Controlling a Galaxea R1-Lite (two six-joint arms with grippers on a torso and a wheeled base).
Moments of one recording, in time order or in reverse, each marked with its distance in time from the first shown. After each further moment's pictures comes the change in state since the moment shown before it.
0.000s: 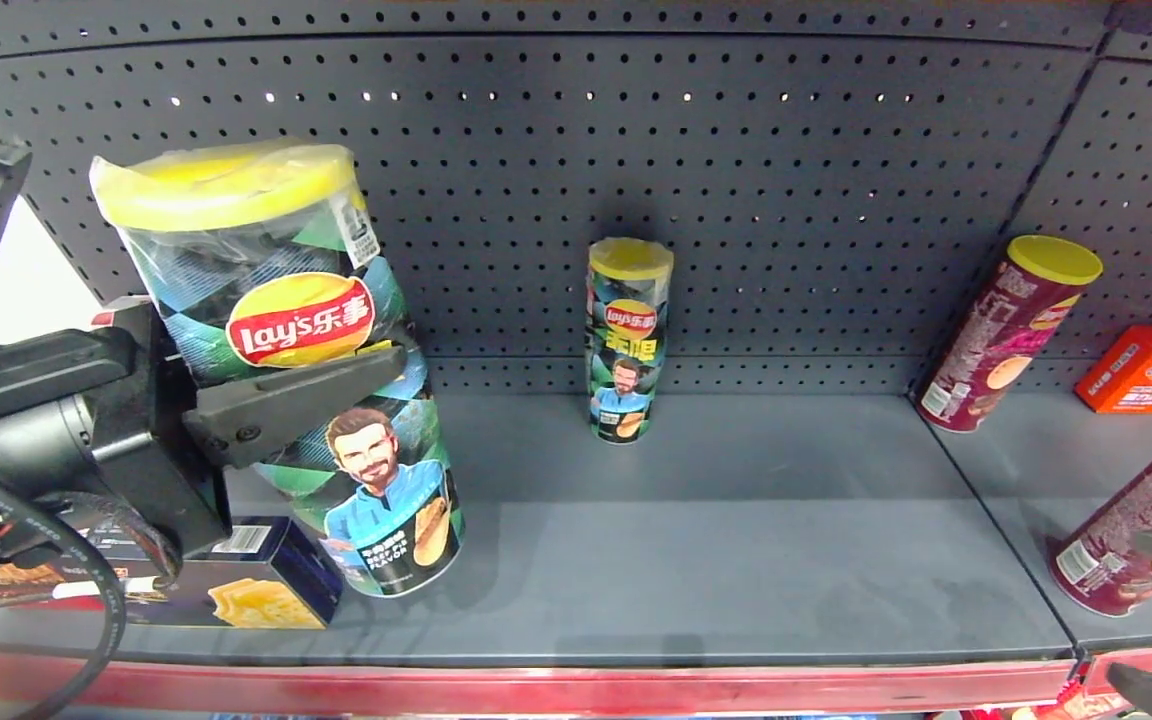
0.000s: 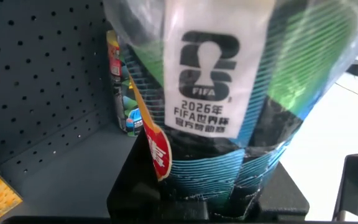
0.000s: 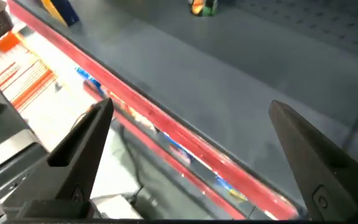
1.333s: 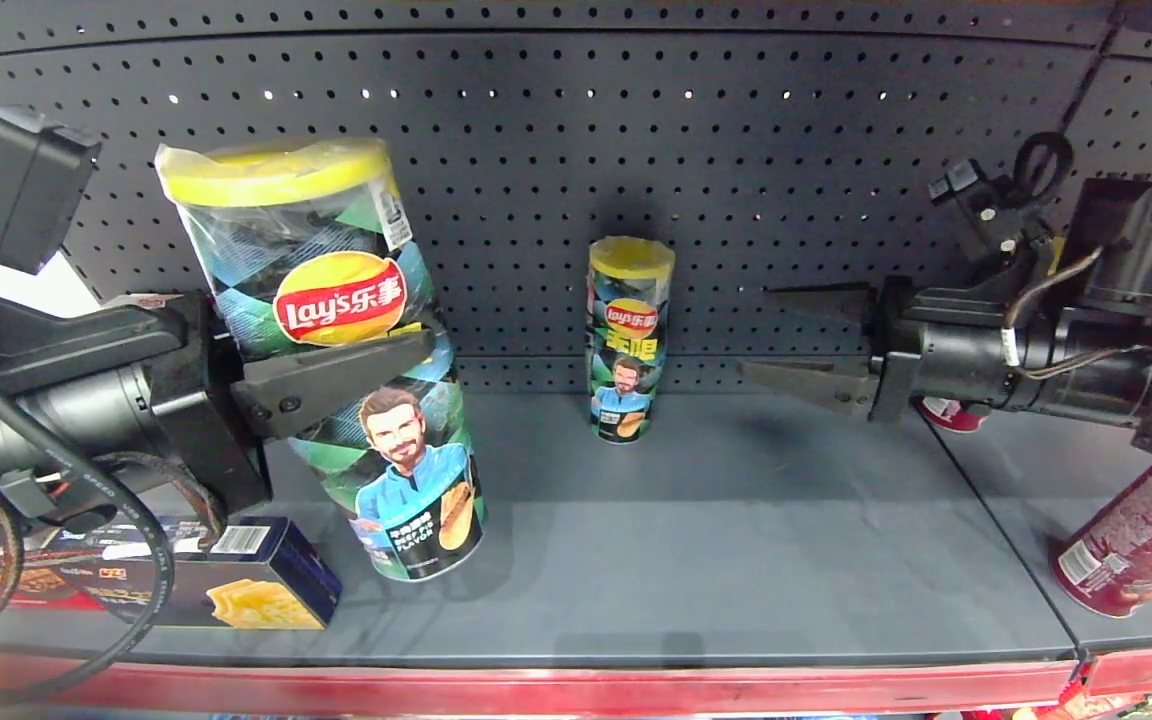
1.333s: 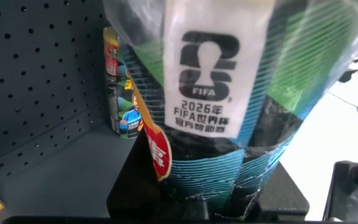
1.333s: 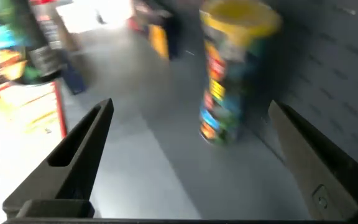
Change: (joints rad) left arm -0.003 0.067 -0.047 -0.012 -0.013 -0.055; right arm 0.027 0.848 -0.484 -0.572 0.410 -0.074
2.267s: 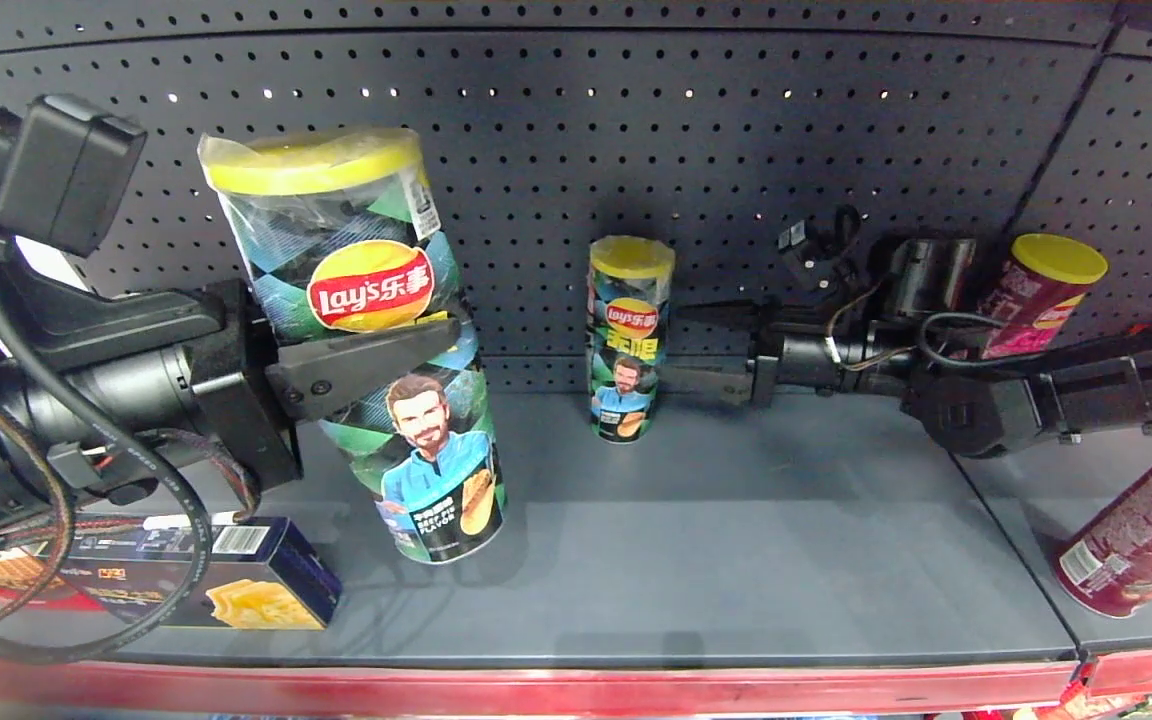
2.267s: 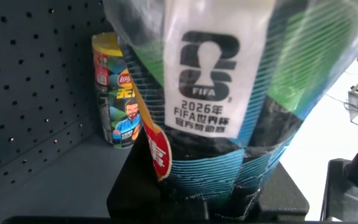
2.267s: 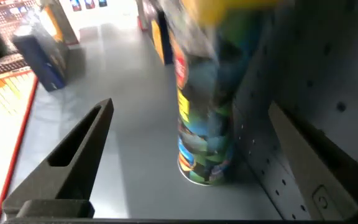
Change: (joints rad) left arm 0.005 0.059 -0.032 -0.041 -0.057 -0.004; right arm -0.013 0.397 -0.331 -0.077 0.126 -0.001
